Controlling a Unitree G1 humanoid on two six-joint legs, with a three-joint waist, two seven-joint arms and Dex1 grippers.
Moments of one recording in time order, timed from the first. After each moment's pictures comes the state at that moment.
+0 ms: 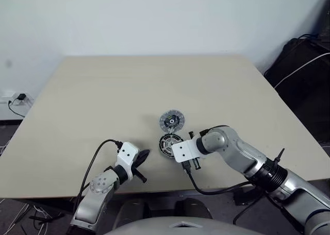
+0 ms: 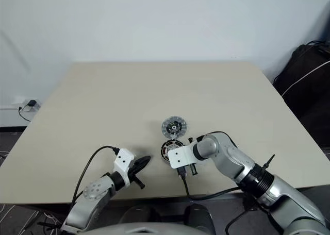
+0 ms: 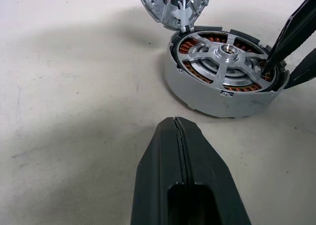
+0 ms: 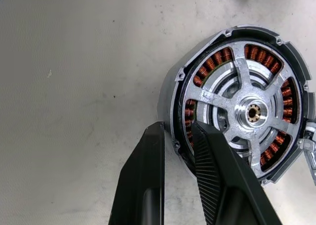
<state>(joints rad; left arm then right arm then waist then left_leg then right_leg) 0.23 0.26 -0.22 -0.12 -0.10 0.16 -0.52 -0.46 -0.68 0.73 -0.13 -0.33 0.31 1.11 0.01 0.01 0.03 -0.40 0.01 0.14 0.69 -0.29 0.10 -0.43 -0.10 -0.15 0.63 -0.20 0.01</state>
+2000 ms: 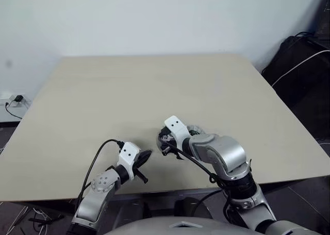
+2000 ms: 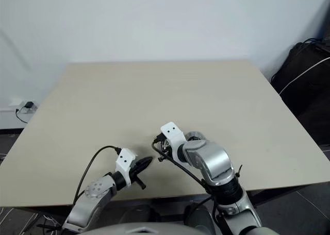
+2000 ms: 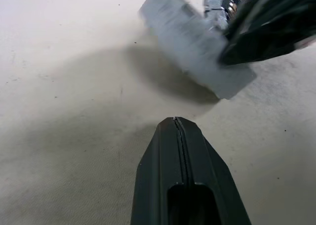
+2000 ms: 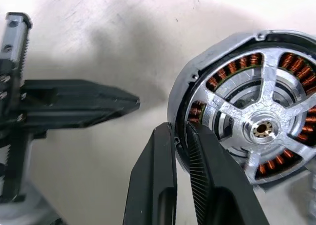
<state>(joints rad) 0.21 0.26 -0.23 -0.09 -0.12 0.16 -0.55 -0.37 -0.14 0.34 -0.37 0.17 1.50 0.41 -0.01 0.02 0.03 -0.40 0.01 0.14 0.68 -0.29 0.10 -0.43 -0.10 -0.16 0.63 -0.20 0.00</state>
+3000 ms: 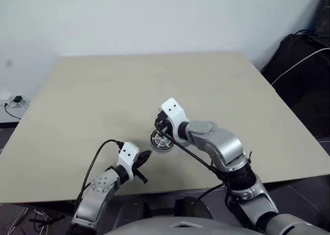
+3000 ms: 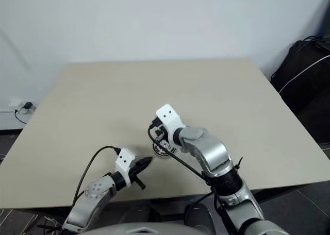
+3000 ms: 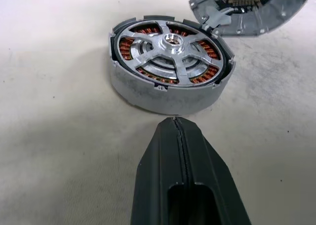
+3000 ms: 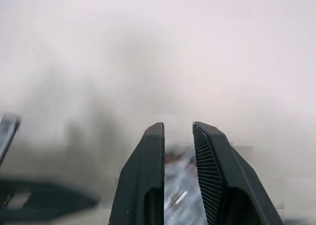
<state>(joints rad) 0.21 0.26 -0.22 -0.09 -0.12 0.16 -0.55 -0.46 -0.20 0.34 -0.38 0.18 1.10 0.35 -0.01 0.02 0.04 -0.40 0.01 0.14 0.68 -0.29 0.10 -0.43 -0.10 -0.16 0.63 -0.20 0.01</state>
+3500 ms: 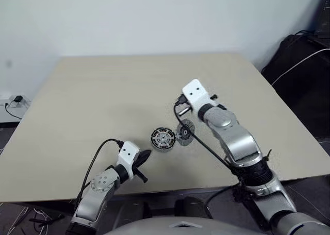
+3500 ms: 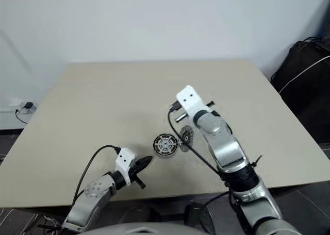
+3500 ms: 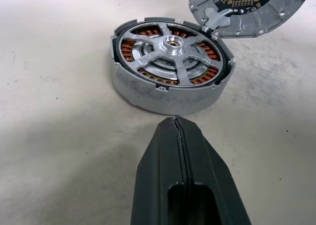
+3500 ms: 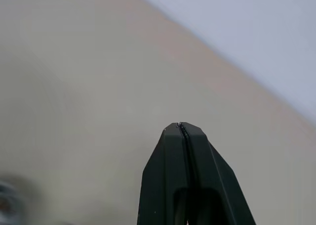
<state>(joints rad) 0.21 0.27 -0.22 -0.09 -0.13 0.16 -0.55 -0.44 -0.46 0.32 -0.28 -0.12 0.85 0.19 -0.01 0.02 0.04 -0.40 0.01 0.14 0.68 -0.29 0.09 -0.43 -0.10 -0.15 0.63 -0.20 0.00</state>
